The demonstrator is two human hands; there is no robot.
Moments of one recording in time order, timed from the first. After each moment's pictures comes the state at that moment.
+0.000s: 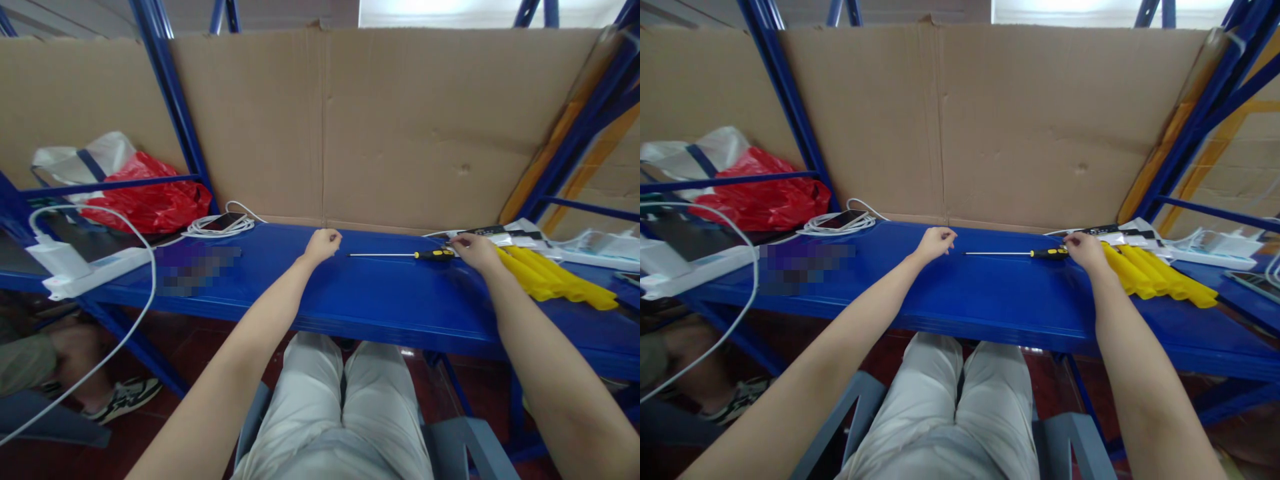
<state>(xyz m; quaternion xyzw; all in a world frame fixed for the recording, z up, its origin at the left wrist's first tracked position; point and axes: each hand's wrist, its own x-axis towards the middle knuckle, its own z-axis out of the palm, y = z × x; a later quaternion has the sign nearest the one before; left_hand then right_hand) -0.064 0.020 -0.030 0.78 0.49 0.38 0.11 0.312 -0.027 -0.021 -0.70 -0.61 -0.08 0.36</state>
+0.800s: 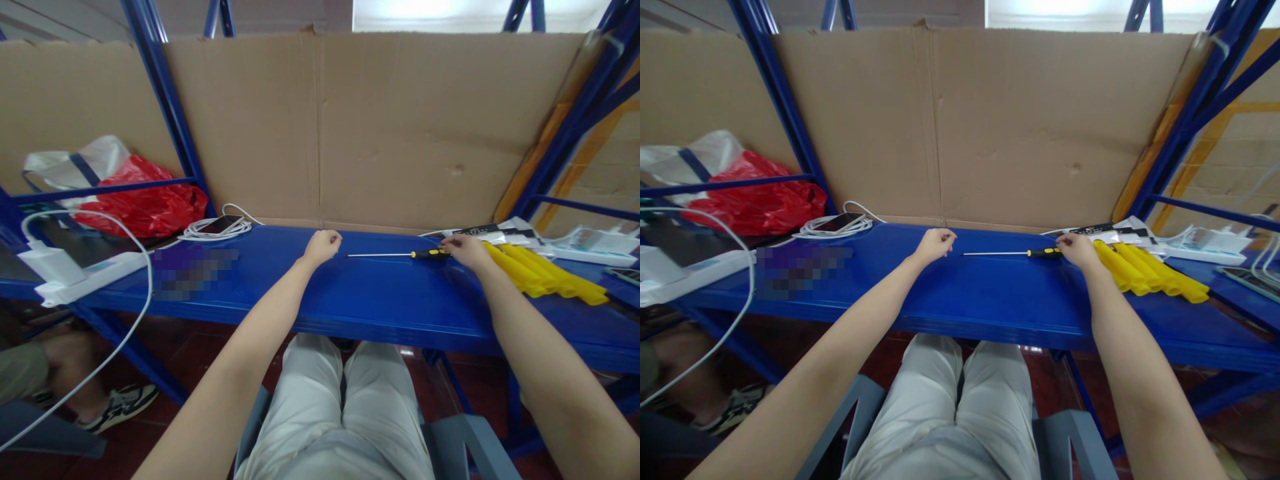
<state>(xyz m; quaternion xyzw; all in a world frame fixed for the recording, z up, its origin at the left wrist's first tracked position) -0.058 0.011 -0.024 0.79 0.49 0.36 0.08 0.313 -0.020 -0.025 -0.68 -0.63 -0.05 0.36</state>
